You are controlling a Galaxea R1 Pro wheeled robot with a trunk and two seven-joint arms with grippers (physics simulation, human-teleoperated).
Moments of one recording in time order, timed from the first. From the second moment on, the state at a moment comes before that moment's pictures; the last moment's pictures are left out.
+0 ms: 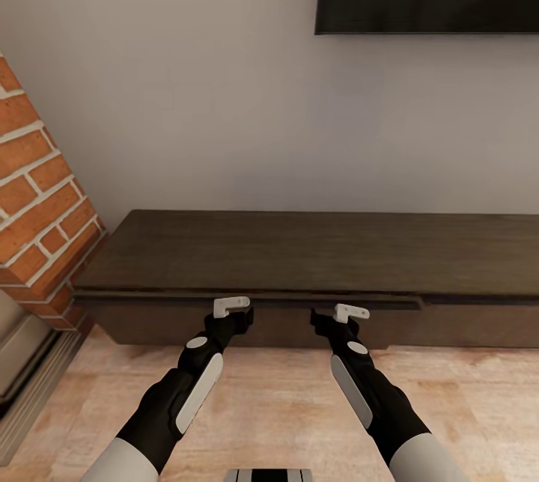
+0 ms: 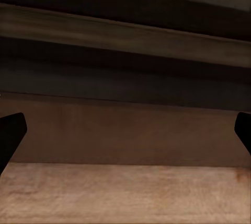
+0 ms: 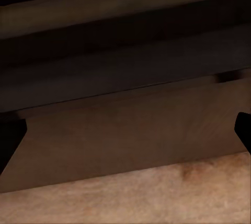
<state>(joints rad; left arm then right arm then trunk) -0.52 -0.07 -0.38 -1.12 0.40 0.33 0.31 -0.53 0.04 0.29 -0.98 -0.38 0.19 -0.37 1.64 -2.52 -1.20</state>
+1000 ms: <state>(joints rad) -0.52 -0.08 -0.38 -1.12 0.40 0.33 0.31 -0.53 0.05 0.29 -0.98 -0.37 0.19 -0.37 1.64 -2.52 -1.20</state>
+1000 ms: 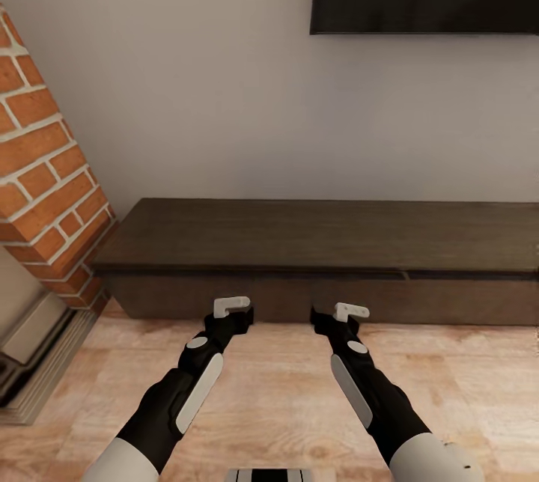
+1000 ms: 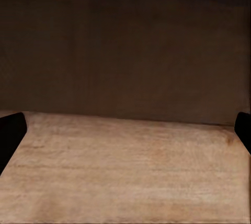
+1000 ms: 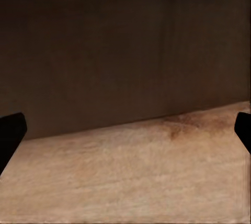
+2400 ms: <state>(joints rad) -0.51 -0.07 -0.38 -1.16 0.40 0.33 0.31 -0.53 0.05 0.29 -0.98 -0.37 0.20 -0.37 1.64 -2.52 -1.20</state>
